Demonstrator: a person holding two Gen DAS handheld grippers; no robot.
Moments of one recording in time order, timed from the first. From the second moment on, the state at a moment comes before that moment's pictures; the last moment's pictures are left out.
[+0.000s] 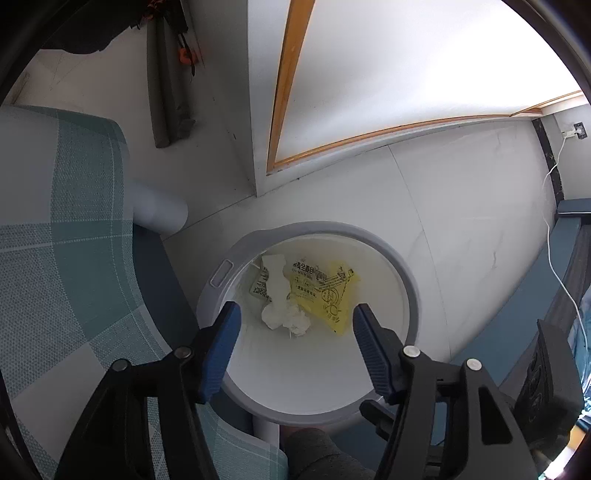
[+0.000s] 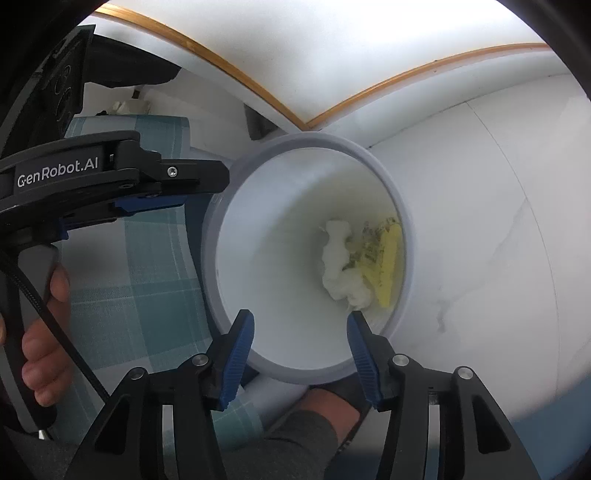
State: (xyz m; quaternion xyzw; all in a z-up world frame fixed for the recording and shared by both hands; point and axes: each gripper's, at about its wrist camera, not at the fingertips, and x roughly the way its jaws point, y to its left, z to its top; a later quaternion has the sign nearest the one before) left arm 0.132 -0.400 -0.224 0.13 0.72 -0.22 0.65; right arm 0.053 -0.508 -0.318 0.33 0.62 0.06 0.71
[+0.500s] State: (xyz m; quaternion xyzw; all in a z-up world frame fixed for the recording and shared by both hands) left arm 0.109 -0.385 -0.165 0.17 0.64 -0.25 0.70; right arm 0.027 -0.545 -0.249 0.33 0.54 -0.01 0.78
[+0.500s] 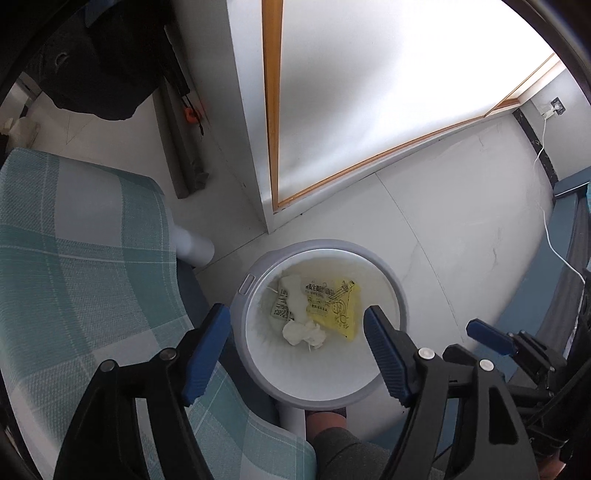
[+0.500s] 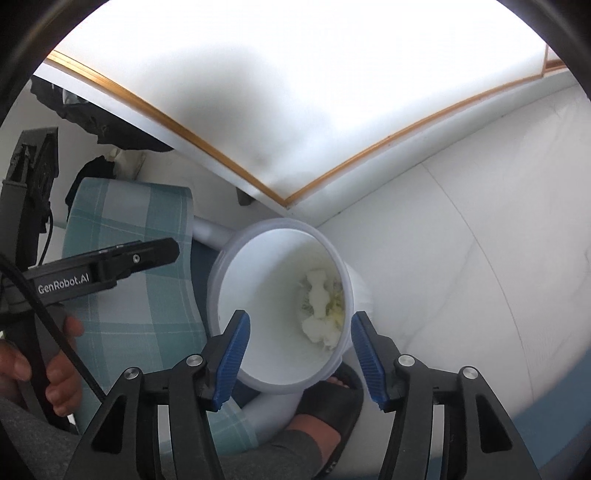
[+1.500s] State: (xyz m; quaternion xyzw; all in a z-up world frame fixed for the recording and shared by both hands) left arm 0.046 -0.224 0.062 0.05 0.39 -0.20 0.90; right arm -0.046 -0.476 0.022 0.19 0.29 -0.06 0.94
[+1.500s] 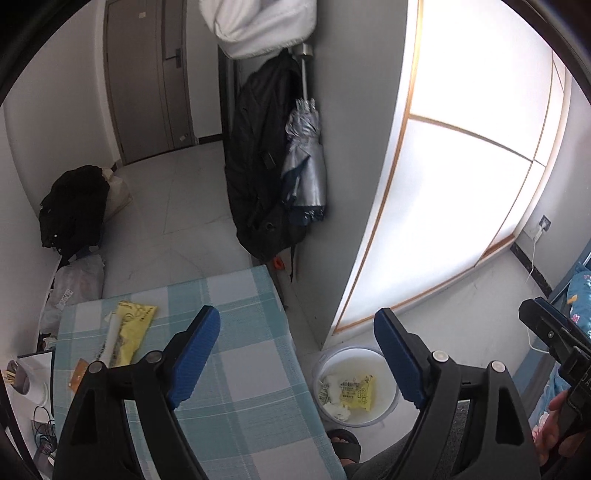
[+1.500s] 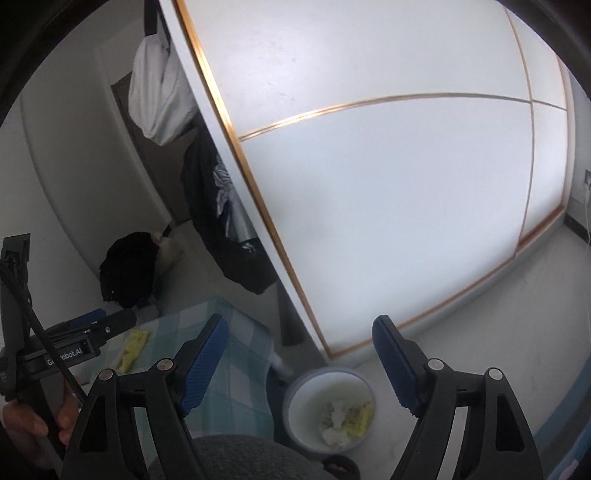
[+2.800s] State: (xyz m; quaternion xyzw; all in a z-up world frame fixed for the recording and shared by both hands) left arm 0.048 0.083 0.024 -0.11 0.32 0.05 0.94; right arm 0.055 -0.137 -0.010 0.04 0.34 0.25 0.90
